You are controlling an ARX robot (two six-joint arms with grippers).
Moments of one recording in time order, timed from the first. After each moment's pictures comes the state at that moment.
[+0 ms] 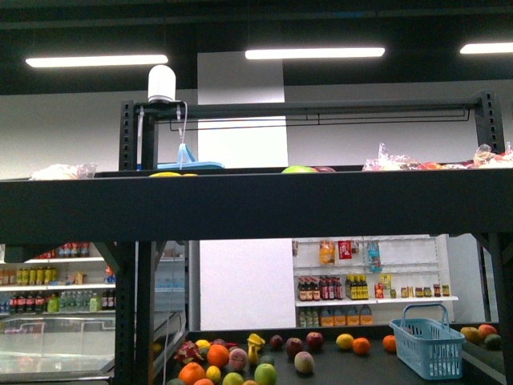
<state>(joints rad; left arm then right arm) 0.53 0.95 0.75 0.02 0.37 -0.90 0.00 0.00 0.02 0.00 0.00 0.00</state>
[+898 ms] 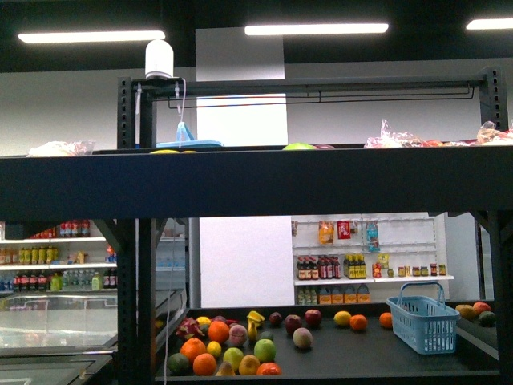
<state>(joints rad) 0.66 1.84 1.51 -0.16 0.41 -1.24 0.00 0.00 0.02 0.00 0.00 0.00</state>
